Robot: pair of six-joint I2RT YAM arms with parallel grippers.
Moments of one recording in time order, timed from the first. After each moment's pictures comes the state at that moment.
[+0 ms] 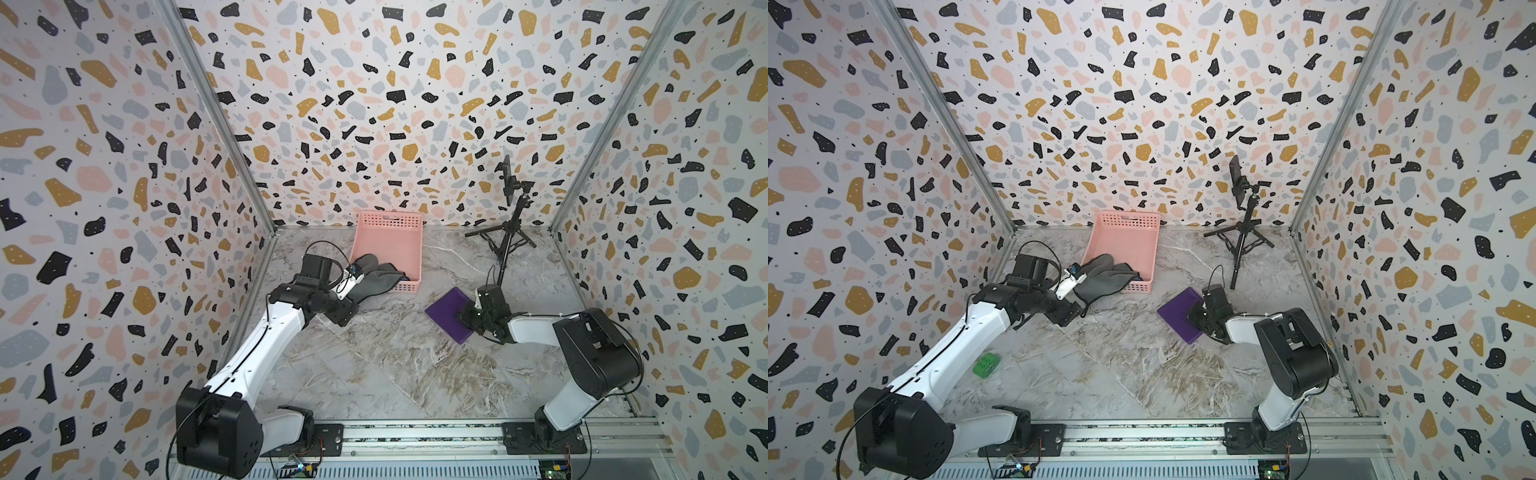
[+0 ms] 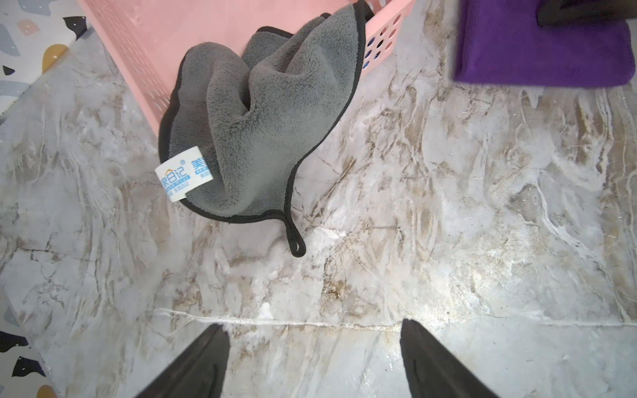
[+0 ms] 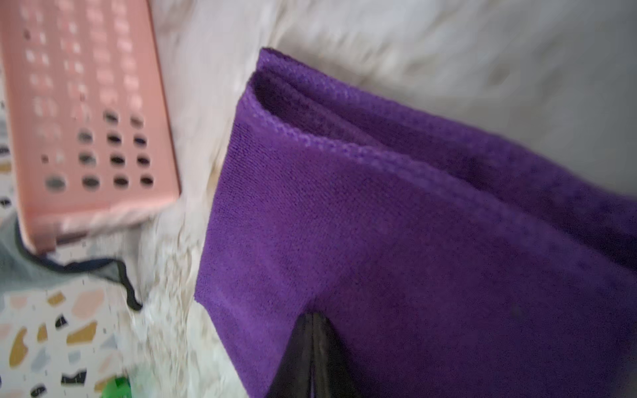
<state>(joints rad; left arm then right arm) -0.21 1.25 1.03 -0.78 0.20 0.49 0.36 1.68 0.67 0.19 -0.23 0.94</state>
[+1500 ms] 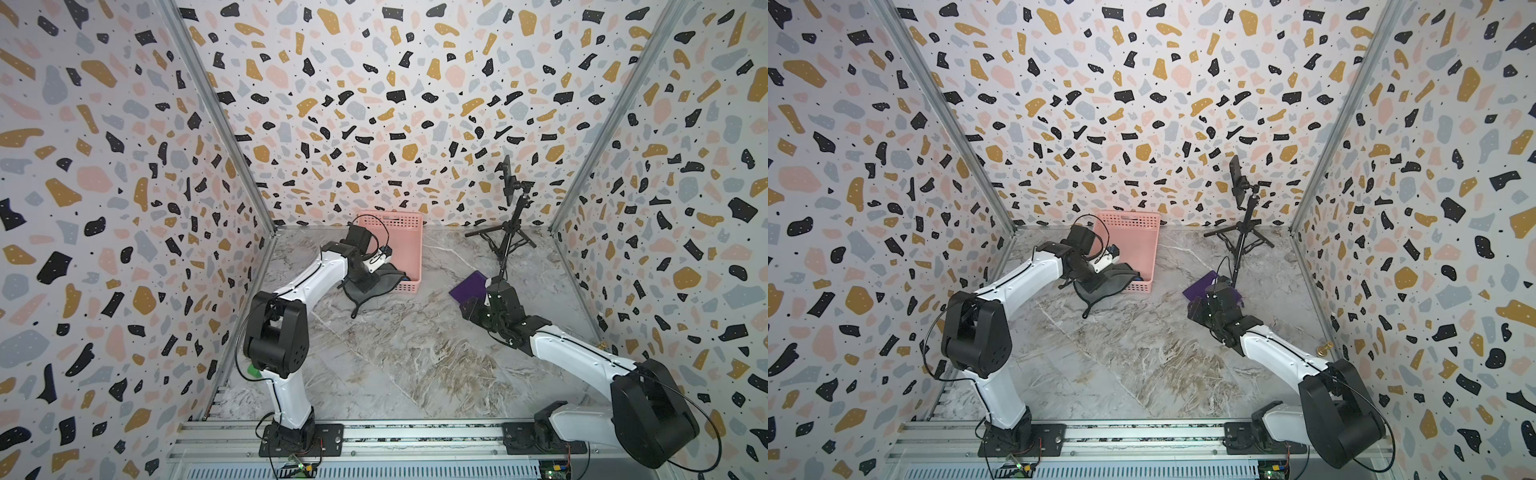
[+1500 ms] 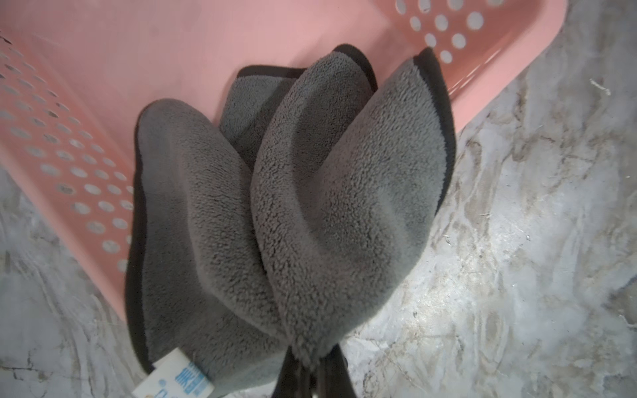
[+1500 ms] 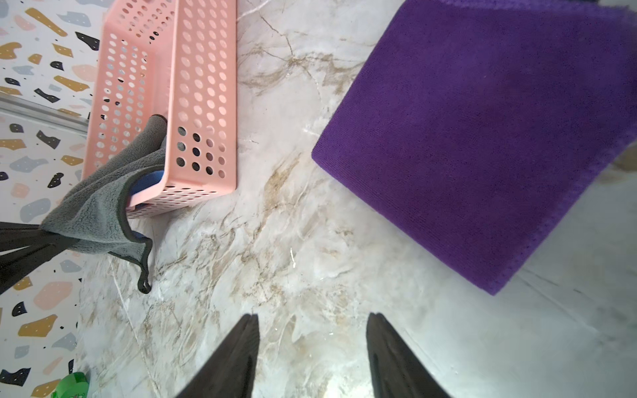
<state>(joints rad) -0.33 1.83 1.50 -0.82 0.10 0.50 0.48 1.29 0.65 -0.08 -0.03 0.79</state>
